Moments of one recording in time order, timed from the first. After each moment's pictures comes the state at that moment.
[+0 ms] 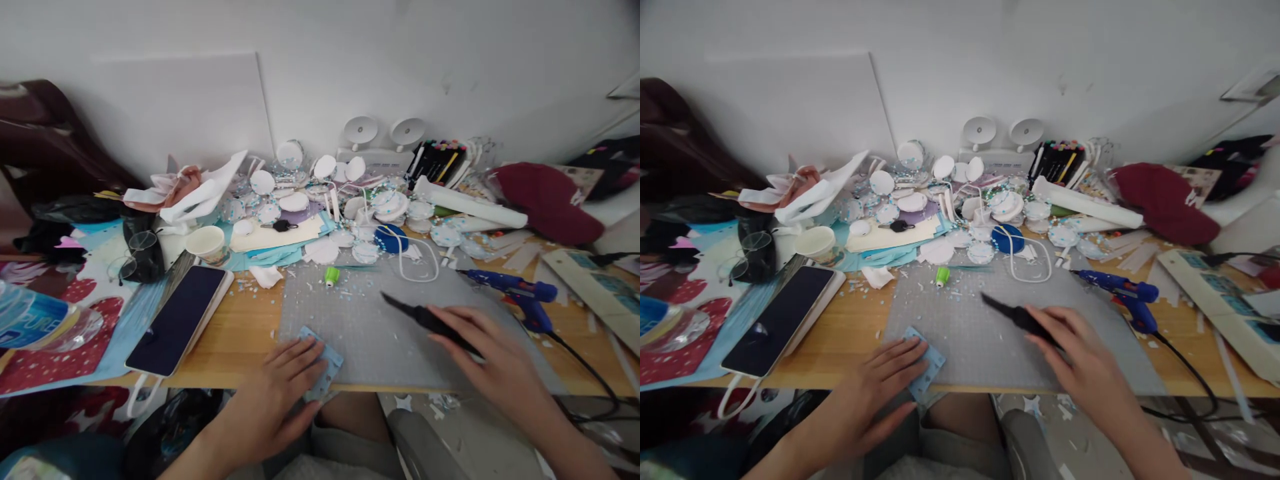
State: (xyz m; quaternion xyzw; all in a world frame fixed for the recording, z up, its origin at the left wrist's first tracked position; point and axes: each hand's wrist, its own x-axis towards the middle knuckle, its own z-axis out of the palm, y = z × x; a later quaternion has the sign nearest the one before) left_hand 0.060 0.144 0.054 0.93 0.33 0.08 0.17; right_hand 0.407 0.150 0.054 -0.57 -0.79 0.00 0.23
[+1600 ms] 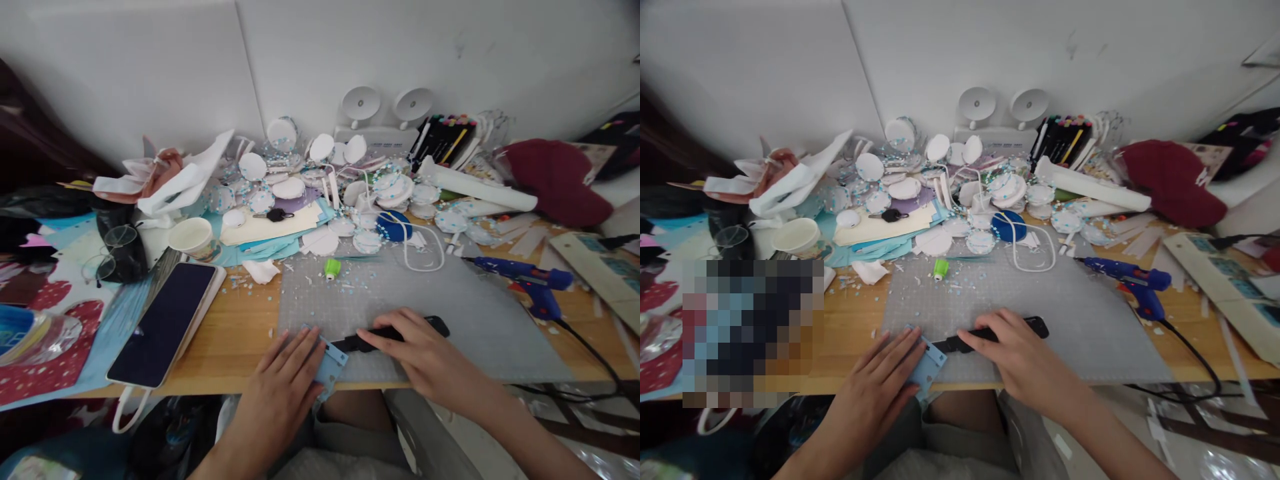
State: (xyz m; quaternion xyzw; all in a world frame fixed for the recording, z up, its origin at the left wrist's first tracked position) left_hand 0.071 0.141 0.032 0.91 0.39 0.10 0.04; right_hand 0.344 0.163 0.053 -0.41 -0.89 0.16 0.12
